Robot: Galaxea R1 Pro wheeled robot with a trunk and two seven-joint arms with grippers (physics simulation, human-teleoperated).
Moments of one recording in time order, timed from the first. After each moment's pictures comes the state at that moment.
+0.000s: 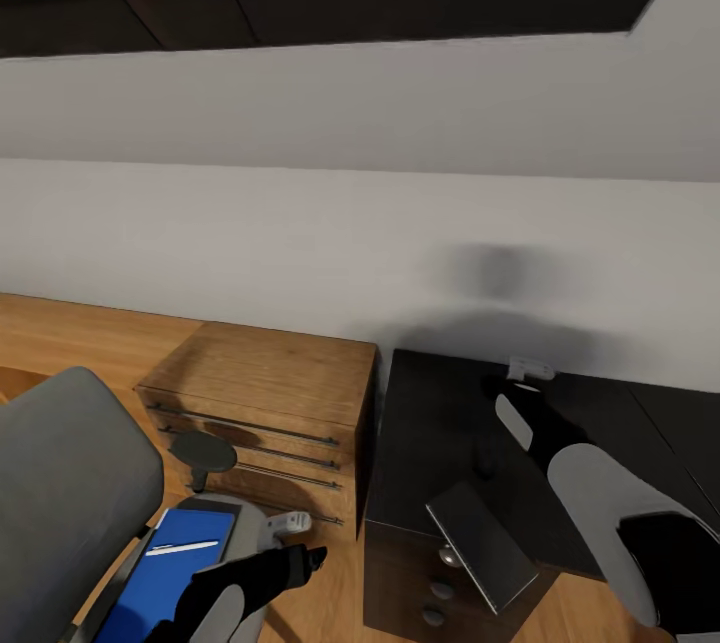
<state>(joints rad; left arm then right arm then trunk) -0.19 0.10 -0.44 -1.27 0.79 0.57 0.30 -0.97 -0.10 0.18 -0.40 -0.39 0.20 -0.35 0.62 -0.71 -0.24</state>
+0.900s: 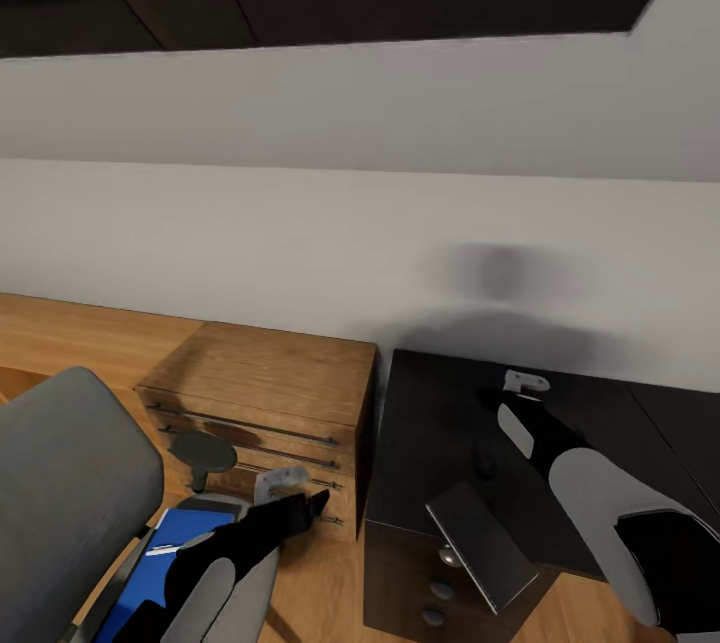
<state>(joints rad) -0.19 0.11 -0.40 -1.50 0.79 0.53 0.30 -0.97 -0.10 0.17 -0.33 -0.39 0.21 -0.26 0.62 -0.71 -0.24</state>
